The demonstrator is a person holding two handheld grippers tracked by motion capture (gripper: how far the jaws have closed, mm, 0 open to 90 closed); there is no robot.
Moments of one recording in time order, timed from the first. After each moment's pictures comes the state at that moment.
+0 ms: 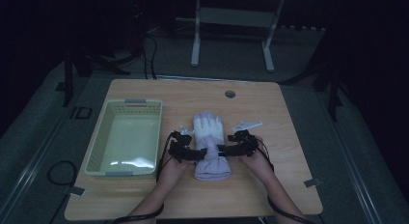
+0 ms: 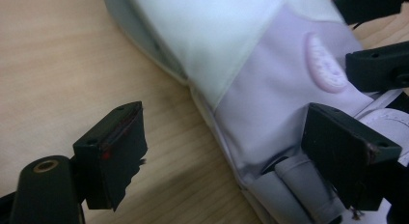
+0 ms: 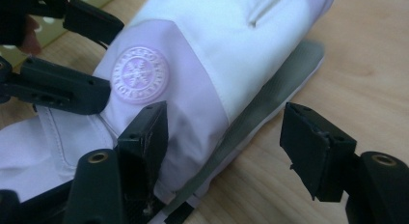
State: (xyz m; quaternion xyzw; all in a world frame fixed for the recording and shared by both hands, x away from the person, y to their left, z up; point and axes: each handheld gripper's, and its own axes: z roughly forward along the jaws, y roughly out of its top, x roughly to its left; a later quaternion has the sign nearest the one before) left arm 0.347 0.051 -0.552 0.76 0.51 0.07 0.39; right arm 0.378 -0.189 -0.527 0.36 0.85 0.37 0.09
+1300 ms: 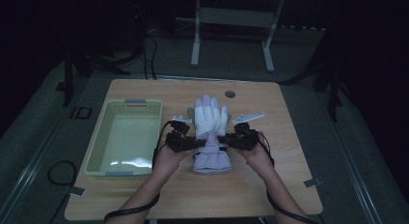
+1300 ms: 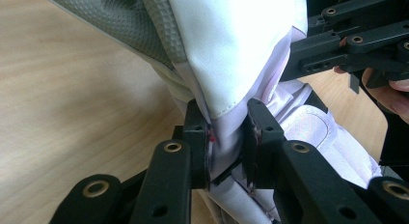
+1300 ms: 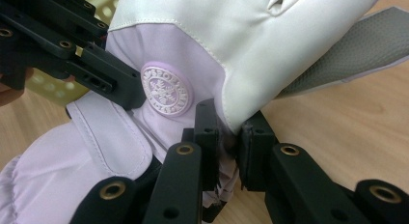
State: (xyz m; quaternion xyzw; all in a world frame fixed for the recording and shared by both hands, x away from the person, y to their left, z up) left arm 0.354 0.068 -0.493 0.78 0.44 -0.03 0.45; right arm 0.369 -0.177 -0.477 0.35 0.85 0.39 0.06
